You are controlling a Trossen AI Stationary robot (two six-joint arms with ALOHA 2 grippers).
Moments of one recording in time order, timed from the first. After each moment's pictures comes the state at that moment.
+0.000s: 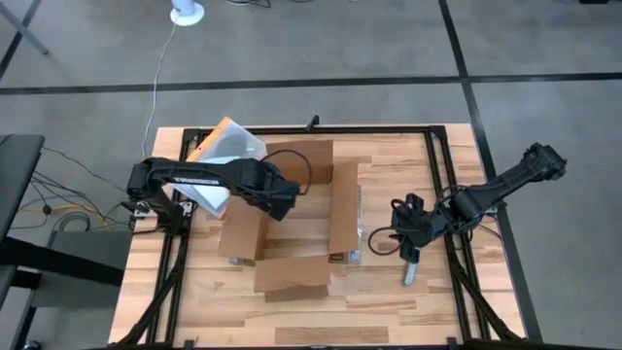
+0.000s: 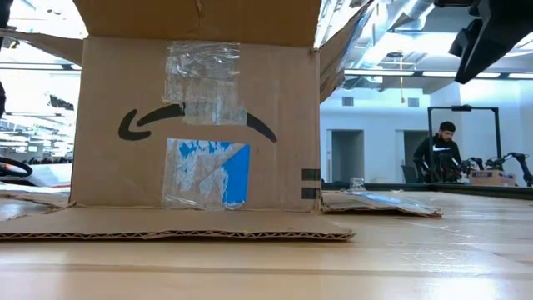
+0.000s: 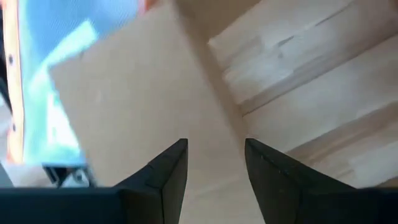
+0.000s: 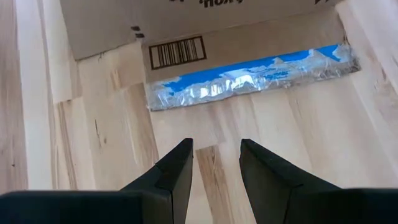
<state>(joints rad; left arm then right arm) -0.05 1.69 1.65 -1.57 -0.32 -1.09 0.48 1.05 0.86 -0.88 0.32 0.66</state>
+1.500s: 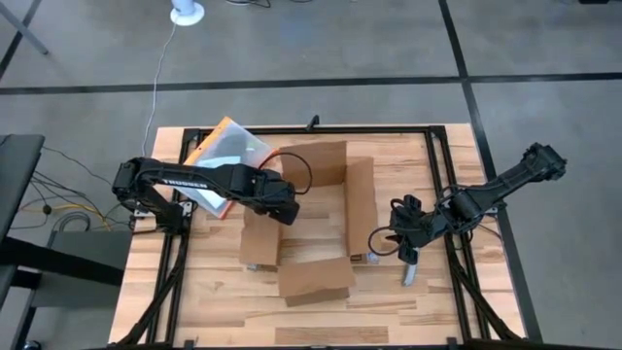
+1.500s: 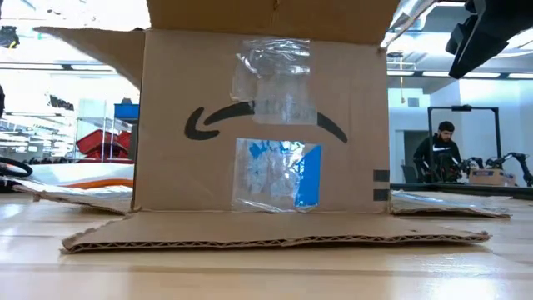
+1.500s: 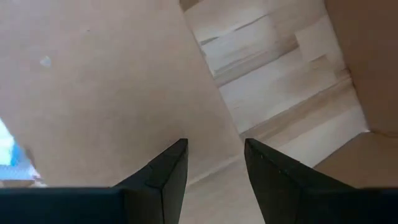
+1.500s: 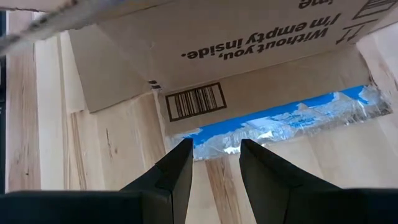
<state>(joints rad) -0.06 1.61 1.47 -1.20 -0.21 -1.16 0.48 1.05 0.86 -0.82 0.32 0.65</state>
